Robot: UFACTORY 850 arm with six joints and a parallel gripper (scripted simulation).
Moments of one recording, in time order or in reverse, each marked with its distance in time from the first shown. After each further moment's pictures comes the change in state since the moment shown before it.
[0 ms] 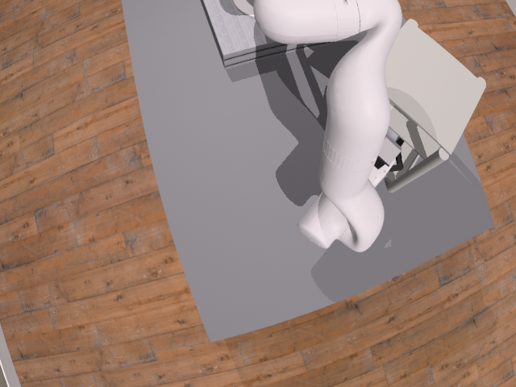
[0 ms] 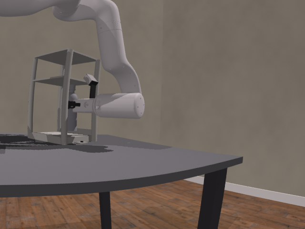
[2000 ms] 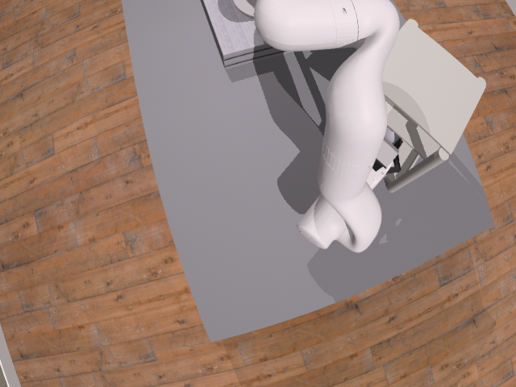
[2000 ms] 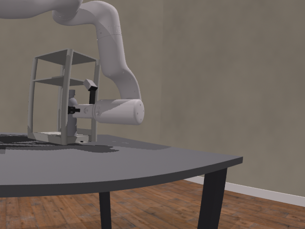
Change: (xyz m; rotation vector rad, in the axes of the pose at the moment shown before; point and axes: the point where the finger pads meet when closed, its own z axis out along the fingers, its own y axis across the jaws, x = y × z) arm -0.020 0.001 0.000 0.000 0.000 0.000
